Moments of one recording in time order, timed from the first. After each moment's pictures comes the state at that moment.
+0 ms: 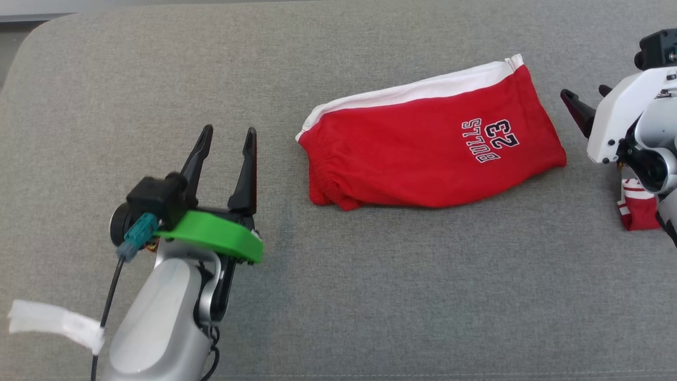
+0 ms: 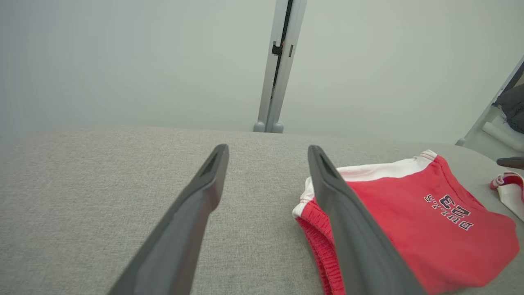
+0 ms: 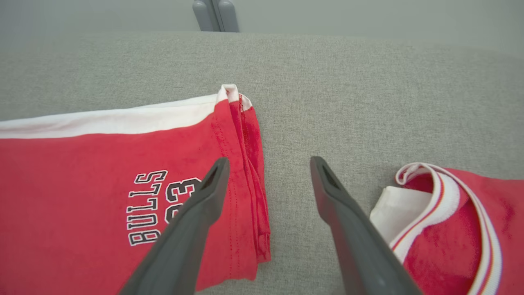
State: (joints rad) left arm -0.49 0.15 -0.41 0.37 -0.52 0.01 -0.26; right arm -0.86 -0.52 0.44 0.69 0.71 0.13 0.36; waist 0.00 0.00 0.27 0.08
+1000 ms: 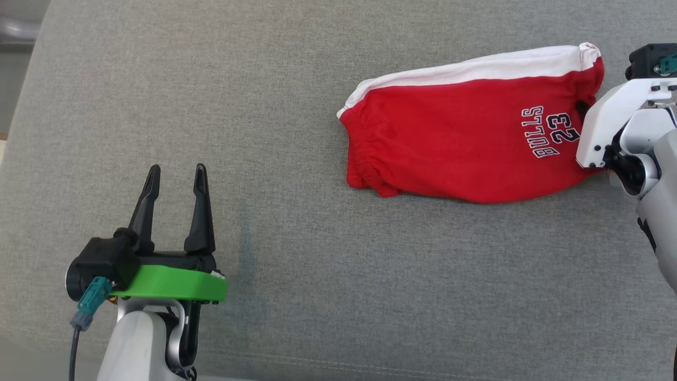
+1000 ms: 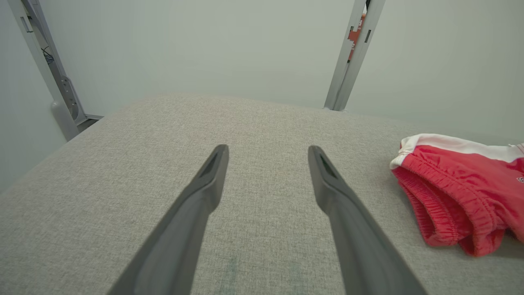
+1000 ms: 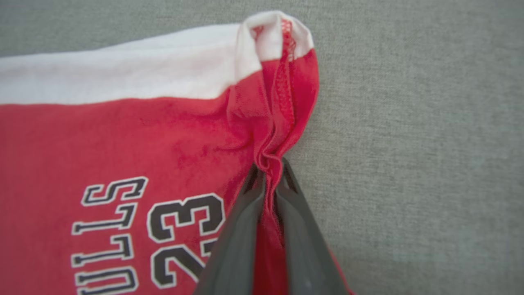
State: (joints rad) left arm -0.23 0.05 -0.07 0.16 -0.28 -0.11 -0.26; right arm -0.89 -0.40 0.31 0.91 0.54 0.13 0.35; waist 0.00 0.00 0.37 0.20
